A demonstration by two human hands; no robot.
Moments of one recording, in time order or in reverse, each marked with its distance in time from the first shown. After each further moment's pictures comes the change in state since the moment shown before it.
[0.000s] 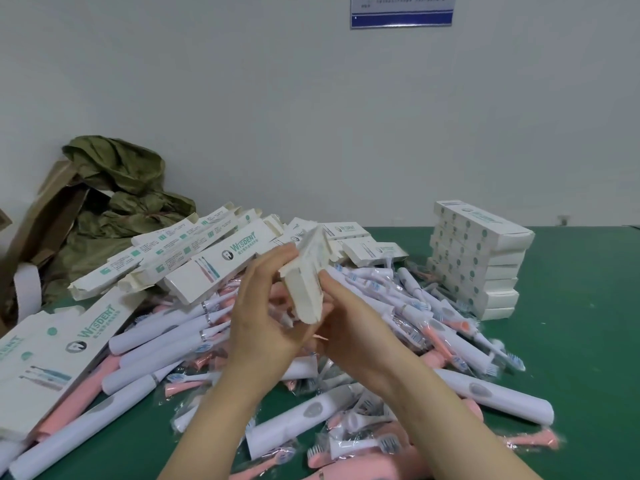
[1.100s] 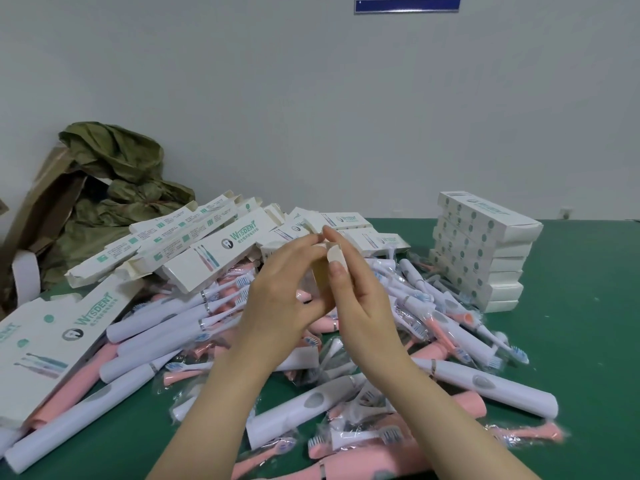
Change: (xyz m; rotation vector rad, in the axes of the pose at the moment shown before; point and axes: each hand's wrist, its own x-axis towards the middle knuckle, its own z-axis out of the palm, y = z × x) left_hand 0.012 -0.013 0.015 0.062 -0.078 0.073; right_hand -0.002 0.009 0.000 -0.551 0.236 -0.682
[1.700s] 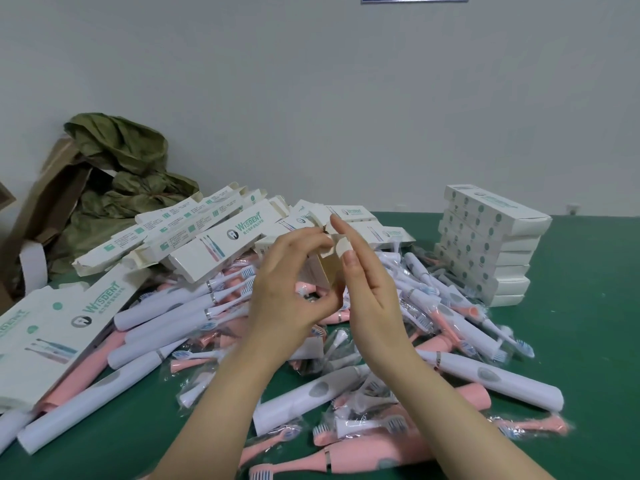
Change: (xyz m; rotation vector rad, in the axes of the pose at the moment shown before) left_hand -0.007 0.007 -0.002 -0.032 0.014 -0.078; right_hand -0.003 -0.006 0.000 0.062 -0.005 -0.025
